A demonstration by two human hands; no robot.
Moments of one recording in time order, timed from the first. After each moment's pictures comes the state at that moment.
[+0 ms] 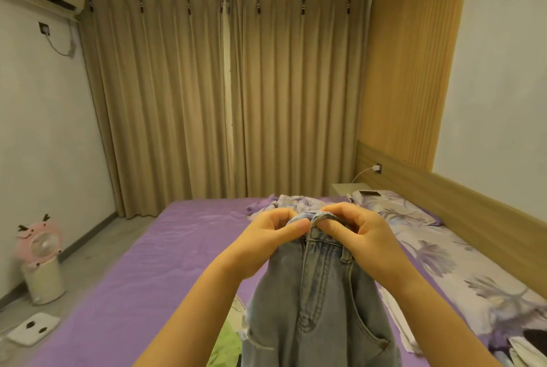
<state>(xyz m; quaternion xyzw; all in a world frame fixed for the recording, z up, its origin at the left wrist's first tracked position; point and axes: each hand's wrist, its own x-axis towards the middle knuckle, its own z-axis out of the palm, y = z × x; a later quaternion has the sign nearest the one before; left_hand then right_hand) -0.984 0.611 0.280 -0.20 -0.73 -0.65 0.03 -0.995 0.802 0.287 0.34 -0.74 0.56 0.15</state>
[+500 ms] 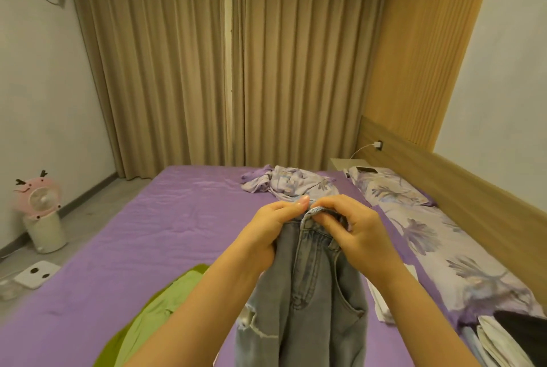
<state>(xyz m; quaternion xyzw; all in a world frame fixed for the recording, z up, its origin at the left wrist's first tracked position) -1.007 0.697 0.250 -0.02 -0.59 -0.81 -0.02 -1.029 0.858 0.249 0.40 -0.75 0.46 0.24</state>
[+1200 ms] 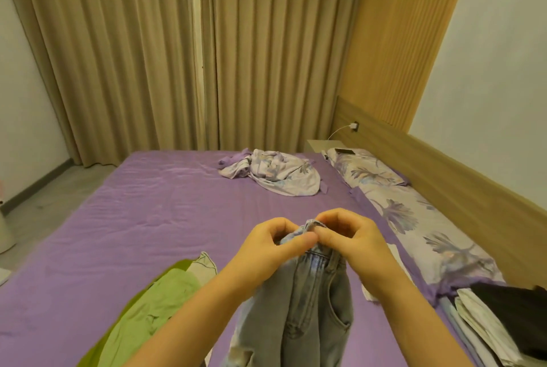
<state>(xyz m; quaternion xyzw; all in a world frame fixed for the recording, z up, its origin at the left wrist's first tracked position) -1.026 0.646 0.204 -0.10 -0.71 -0.69 -0.02 -1.041 0.817 0.226 0.19 -0.75 0.63 0.01</state>
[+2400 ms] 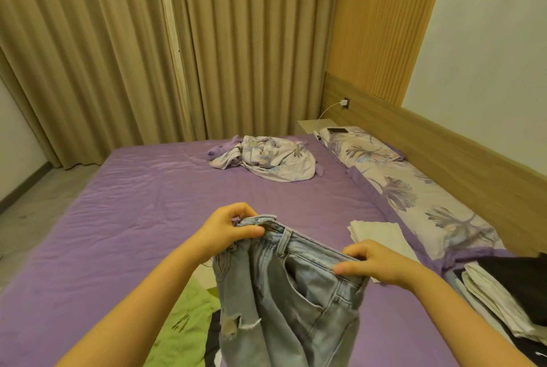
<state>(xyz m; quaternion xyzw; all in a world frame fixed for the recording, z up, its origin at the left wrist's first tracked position) -1.148 0.546 0.147 -0.12 -0.83 -0.54 -0.04 -1.133 0.872 0.139 0.20 -0.85 0.43 -0.23</state>
